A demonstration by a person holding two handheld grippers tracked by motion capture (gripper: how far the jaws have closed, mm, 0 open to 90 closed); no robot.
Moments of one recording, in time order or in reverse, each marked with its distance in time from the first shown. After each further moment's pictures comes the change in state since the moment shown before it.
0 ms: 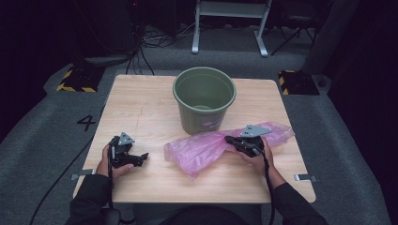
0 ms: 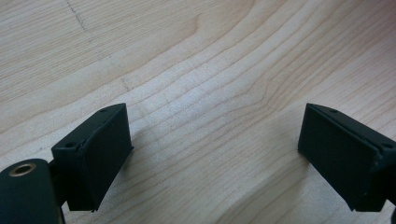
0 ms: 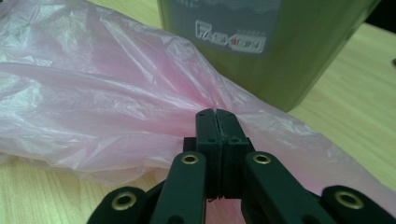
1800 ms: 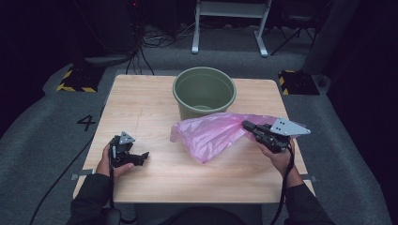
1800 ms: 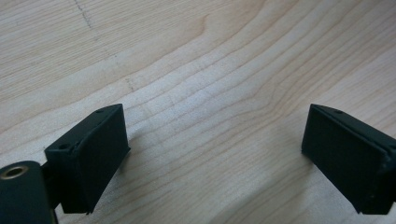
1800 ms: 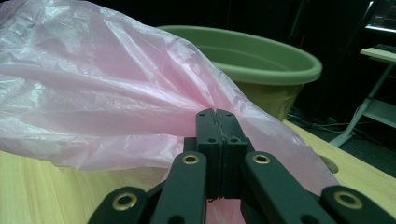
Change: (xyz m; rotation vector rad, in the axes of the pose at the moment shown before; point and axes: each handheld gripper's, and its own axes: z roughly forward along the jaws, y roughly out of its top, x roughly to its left) left arm -0.002 0.003 0.003 0.000 0.035 -0.038; right arm -0.003 0.044 -0.086 -0.313 -0.068 -0.069
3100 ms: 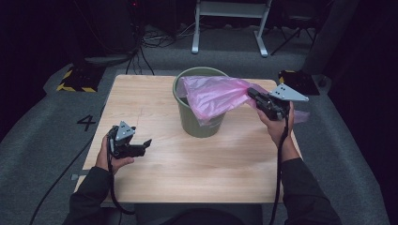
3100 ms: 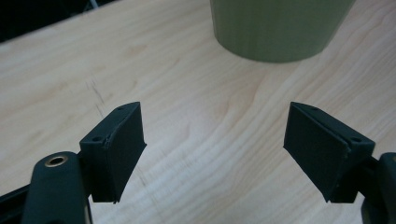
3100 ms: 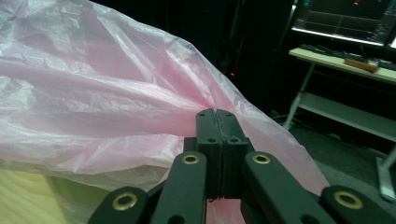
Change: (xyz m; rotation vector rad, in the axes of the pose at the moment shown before) left arm -0.018 0.049 -0.047 -0.212 -0.009 0.132; right arm -0.055 0.050 0.039 0.016 -0.237 0.035
